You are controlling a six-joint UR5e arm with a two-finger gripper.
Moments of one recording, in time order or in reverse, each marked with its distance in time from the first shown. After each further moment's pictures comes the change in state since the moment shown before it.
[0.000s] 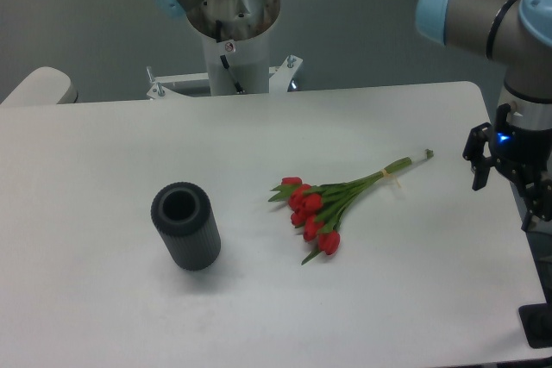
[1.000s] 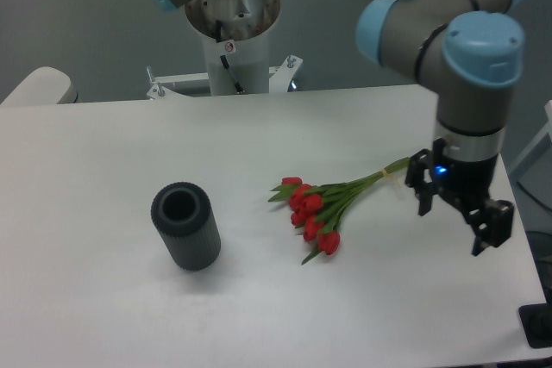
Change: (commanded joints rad) arm -0.060 0.000 0.020 -0.012 0.040 -0.114
